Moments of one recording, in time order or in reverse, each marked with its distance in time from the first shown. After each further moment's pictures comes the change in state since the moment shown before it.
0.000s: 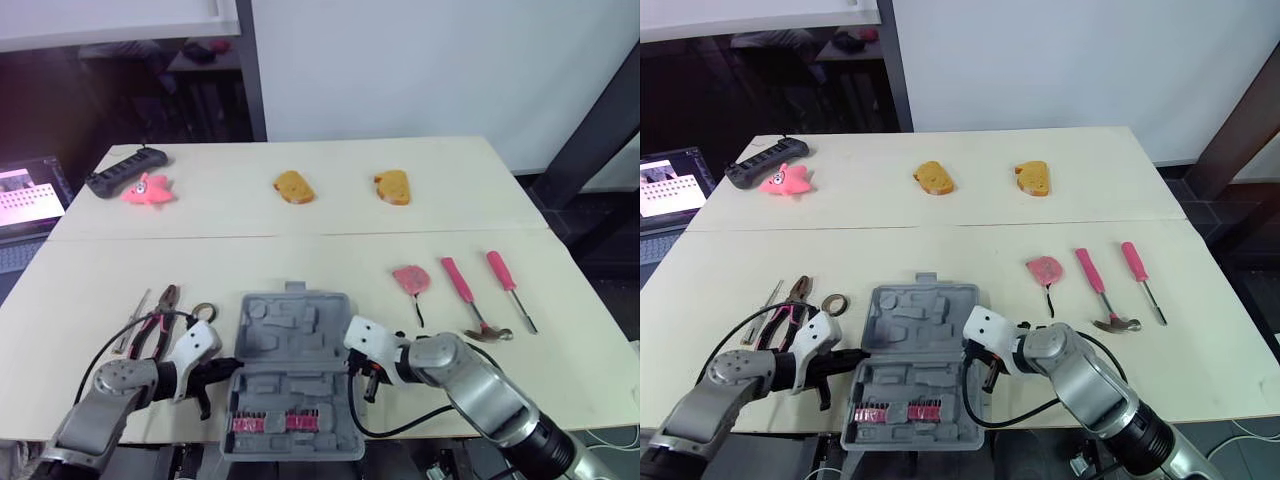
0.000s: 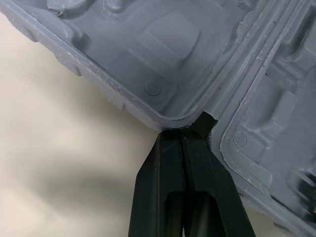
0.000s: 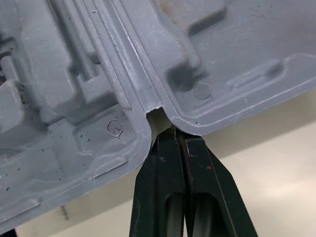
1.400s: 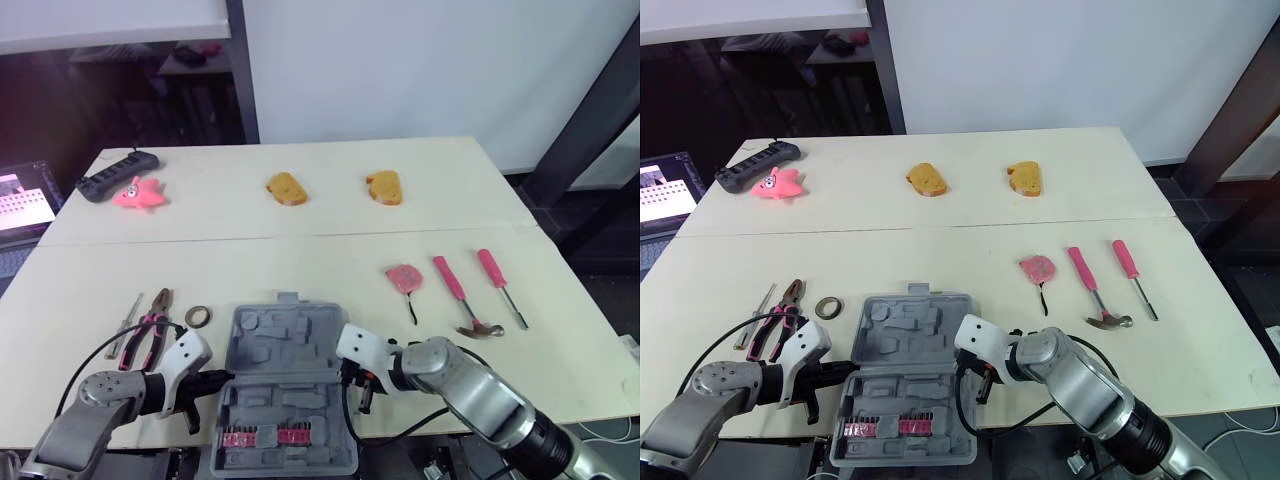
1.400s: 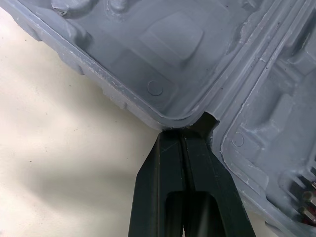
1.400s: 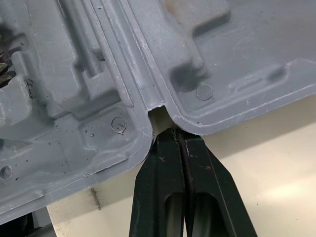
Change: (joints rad) left arm 0.056 0.055 0.031 -0.022 -0.060 0.056 0.013; right arm -0.011 -0.009 0.028 0.014 0.078 0.006 -0.051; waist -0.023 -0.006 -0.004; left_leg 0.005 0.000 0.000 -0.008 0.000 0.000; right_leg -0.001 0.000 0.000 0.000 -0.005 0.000
